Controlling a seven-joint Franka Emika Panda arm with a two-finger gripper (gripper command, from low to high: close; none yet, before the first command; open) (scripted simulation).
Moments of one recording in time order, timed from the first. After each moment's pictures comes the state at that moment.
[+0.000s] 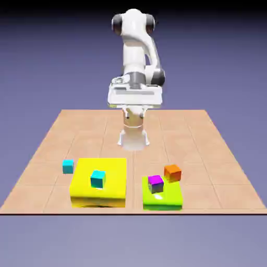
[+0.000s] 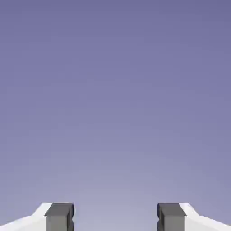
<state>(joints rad) -0.01 -0.54 0.00 -2.81 0.05 3.06 0.73</state>
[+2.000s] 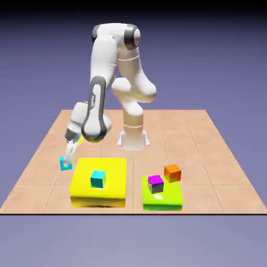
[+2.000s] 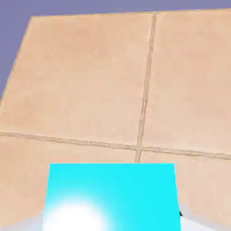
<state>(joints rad) -0.53 0.21 0.22 -2.52 1.17 3.31 0.49</state>
